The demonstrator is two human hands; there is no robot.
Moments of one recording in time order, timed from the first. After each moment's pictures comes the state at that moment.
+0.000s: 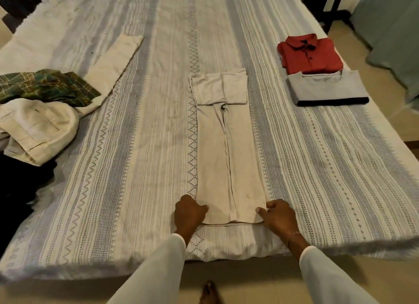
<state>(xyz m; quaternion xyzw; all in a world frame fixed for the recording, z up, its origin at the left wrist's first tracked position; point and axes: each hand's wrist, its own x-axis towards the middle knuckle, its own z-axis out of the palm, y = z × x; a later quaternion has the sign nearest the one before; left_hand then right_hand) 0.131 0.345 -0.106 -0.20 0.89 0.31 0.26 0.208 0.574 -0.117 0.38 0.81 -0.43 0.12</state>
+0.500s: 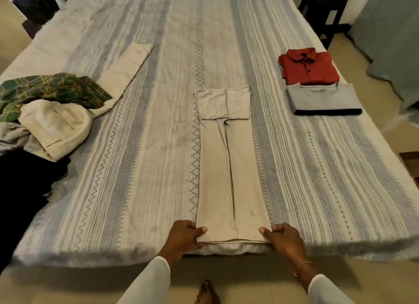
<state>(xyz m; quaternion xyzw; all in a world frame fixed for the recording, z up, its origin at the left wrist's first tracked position) 0.192 0.310 -0.090 -0.30 0.69 0.55 0.37 0.272 0.576 -0.098 0.44 0.71 -0.53 0.11</state>
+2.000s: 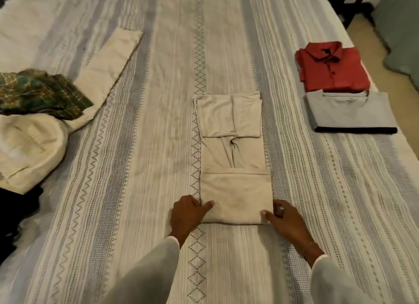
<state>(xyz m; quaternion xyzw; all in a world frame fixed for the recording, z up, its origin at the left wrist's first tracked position) 0.009 0.347 -0.105 -0.16 0.89 0.33 0.27 0.094 0.617 -0.116 0.35 0.78 -0.49 0.16</state>
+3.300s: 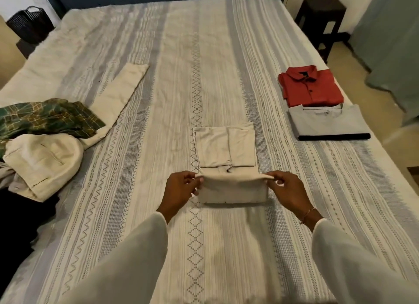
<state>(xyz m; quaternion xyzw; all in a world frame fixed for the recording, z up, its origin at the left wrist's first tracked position) -0.016 0.343 -0.021 -0.03 0.82 0.55 0.17 0.057 0.652 -0.043 0.17 0.88 -0.45 -0.02</state>
